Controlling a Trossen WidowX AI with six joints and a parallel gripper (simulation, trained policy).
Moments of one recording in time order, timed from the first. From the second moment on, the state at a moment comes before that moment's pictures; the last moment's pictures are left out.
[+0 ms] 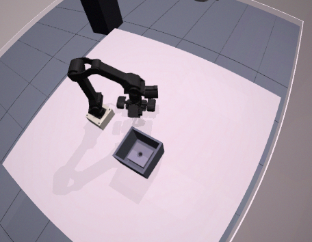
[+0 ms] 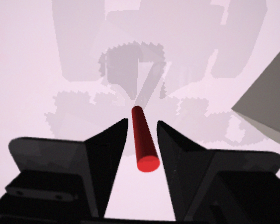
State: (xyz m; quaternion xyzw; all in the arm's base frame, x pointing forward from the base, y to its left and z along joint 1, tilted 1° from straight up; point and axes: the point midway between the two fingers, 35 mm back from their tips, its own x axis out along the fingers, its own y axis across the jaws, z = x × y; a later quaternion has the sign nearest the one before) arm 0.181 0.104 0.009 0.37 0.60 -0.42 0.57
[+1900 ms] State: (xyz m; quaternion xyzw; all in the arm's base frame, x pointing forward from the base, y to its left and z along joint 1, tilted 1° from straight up) arm 0.257 0.016 0.166 0.49 0.48 -0.37 0.63
